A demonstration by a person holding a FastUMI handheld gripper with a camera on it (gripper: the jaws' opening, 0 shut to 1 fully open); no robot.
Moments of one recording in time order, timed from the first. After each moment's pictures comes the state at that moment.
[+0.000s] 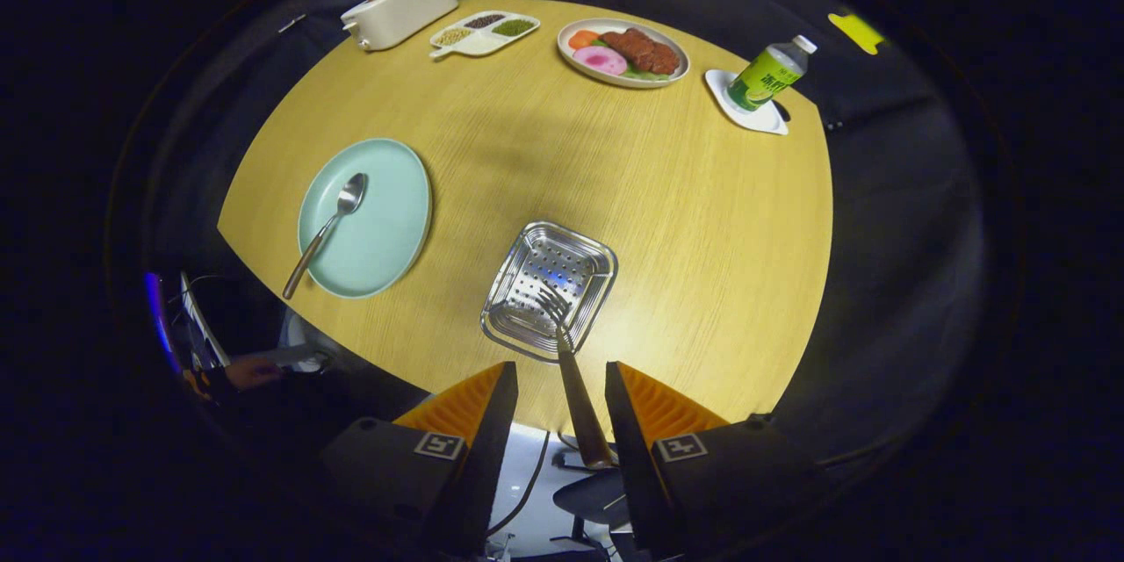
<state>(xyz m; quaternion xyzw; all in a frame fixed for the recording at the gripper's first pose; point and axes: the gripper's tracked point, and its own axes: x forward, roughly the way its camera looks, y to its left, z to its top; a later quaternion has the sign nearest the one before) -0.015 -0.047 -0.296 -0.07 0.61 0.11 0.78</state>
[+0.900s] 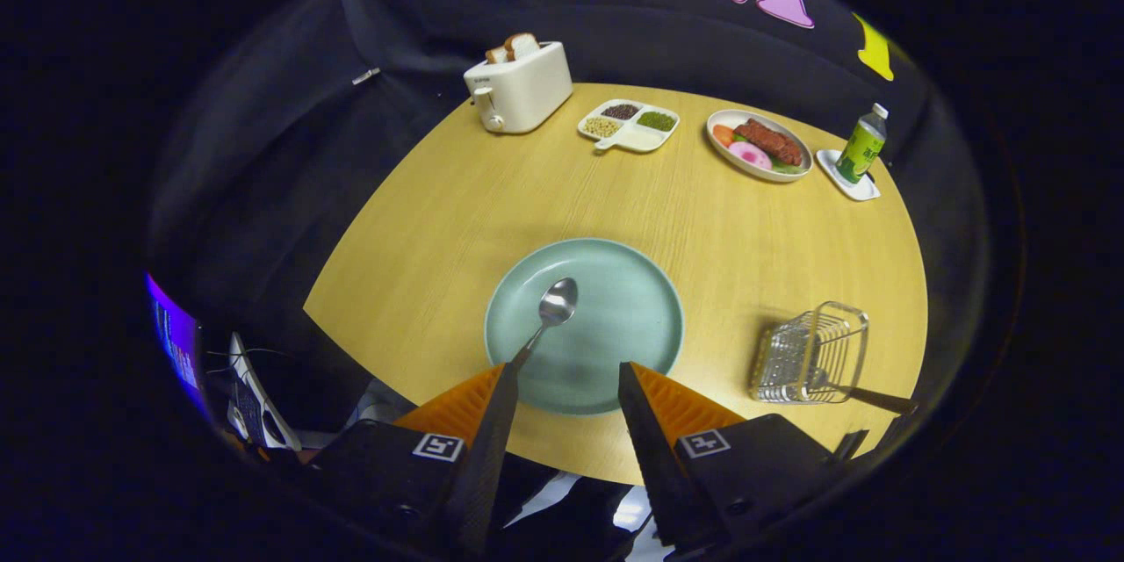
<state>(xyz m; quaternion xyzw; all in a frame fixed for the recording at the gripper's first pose) -0.022 0.218 -0.306 0.05 0.49 0.19 0.85</state>
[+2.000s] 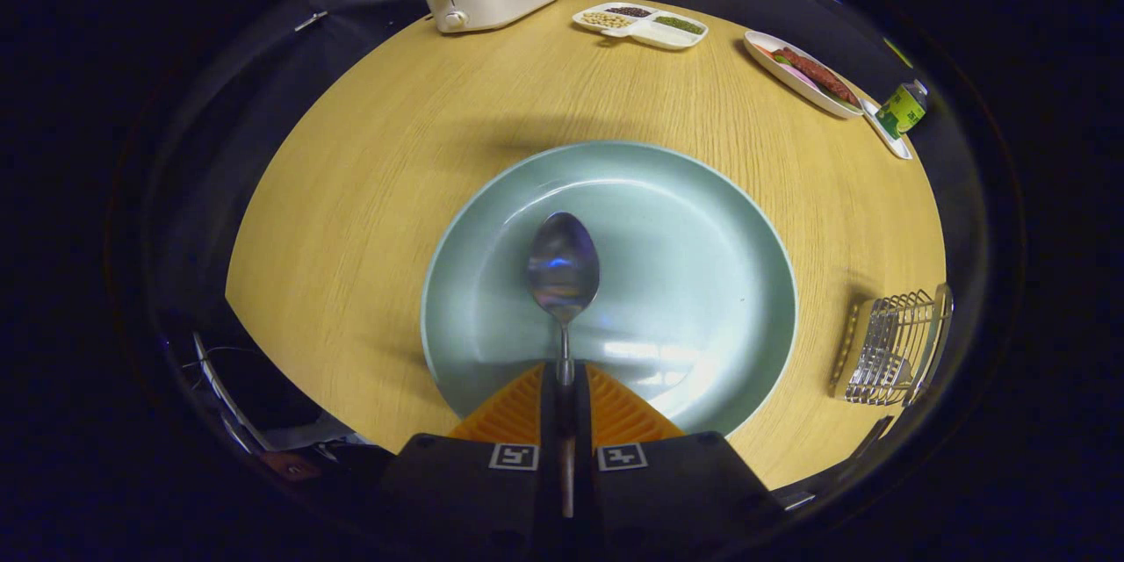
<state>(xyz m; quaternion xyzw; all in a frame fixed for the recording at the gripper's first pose) -0.006 0.256 -0.407 0.02 0.59 0.15 0.79</state>
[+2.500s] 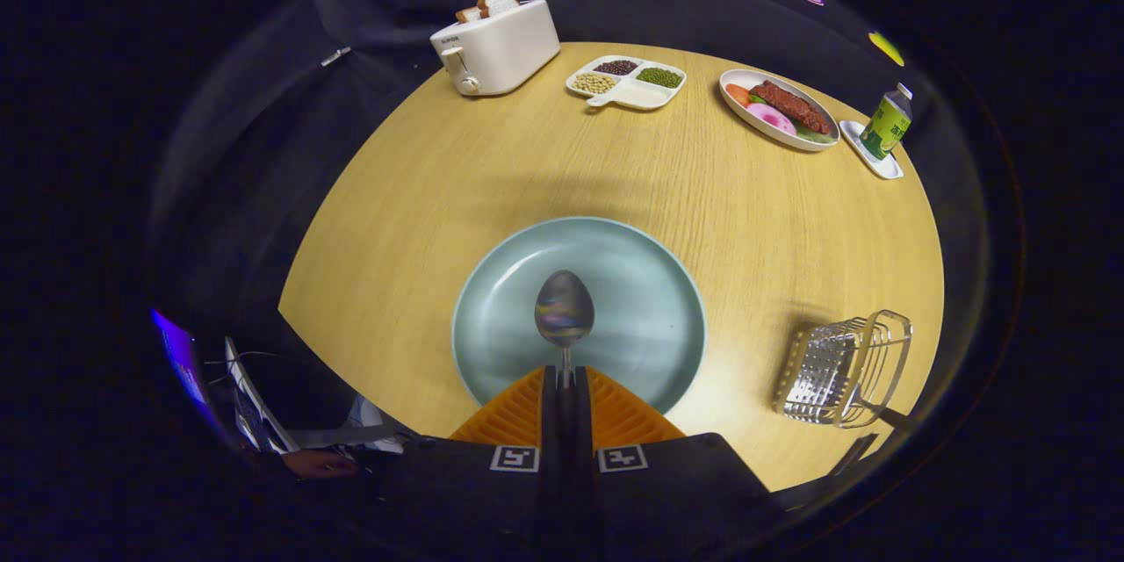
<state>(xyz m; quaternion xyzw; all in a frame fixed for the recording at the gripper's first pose) 0.002 0.198 -0.348 0.03 0.56 0.17 0.81</state>
